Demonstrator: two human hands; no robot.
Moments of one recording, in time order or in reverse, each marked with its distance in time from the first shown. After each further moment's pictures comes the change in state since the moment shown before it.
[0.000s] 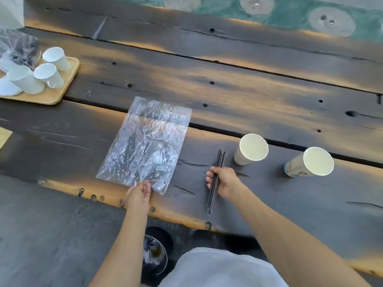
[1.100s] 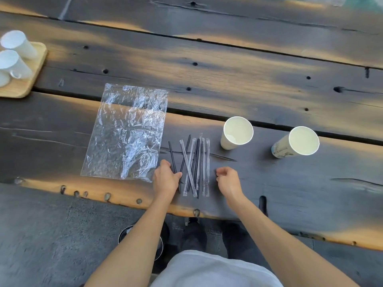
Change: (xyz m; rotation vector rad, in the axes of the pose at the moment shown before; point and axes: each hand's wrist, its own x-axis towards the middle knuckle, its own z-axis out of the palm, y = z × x) left_hand -0.054 -0.076 0.071 1.459 -0.251 0.640; right_hand -0.011 0.044 -0.062 -0.514 0.311 -0.267
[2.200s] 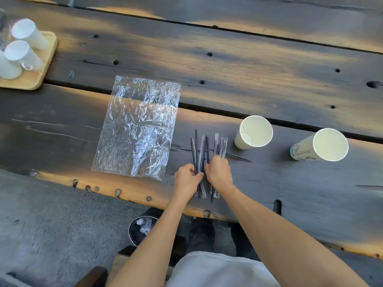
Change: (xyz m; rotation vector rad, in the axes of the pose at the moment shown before) left_hand -0.011 0.012 0.008 -0.172 -0.163 0.061; right_hand 0.017 -0.046 0.055 -0.550 -0.039 -0.238
